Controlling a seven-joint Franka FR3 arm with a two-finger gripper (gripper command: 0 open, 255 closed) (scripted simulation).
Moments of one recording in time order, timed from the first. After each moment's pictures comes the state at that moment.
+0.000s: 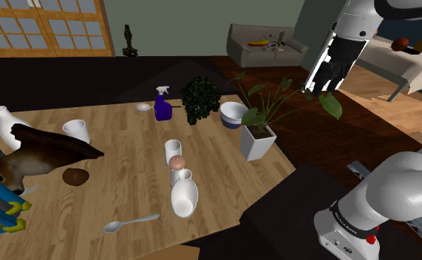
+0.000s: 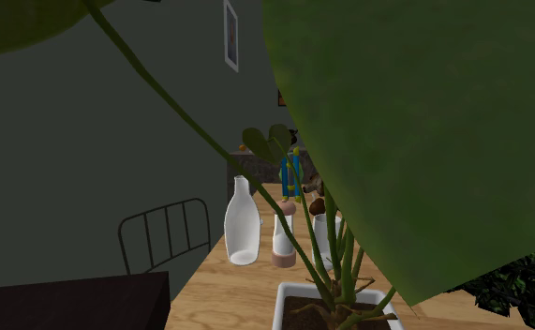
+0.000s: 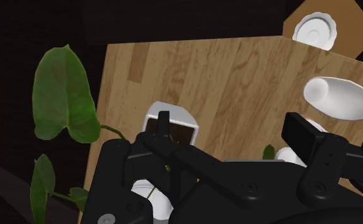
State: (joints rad) arm -0.01 -0.74 -0.03 -2.27 0.01 1.47 0.03
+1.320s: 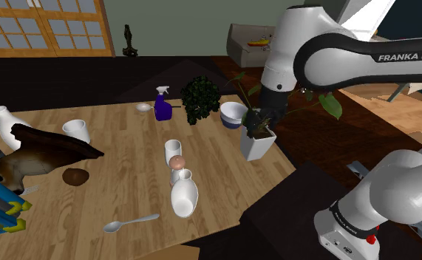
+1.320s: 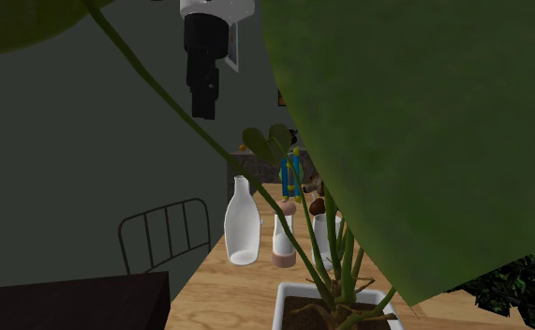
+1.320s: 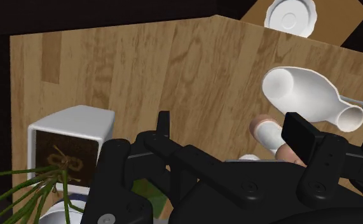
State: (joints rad) arm 0.09 -0.50 0.33 -2.39 0.21 1.85 0.43
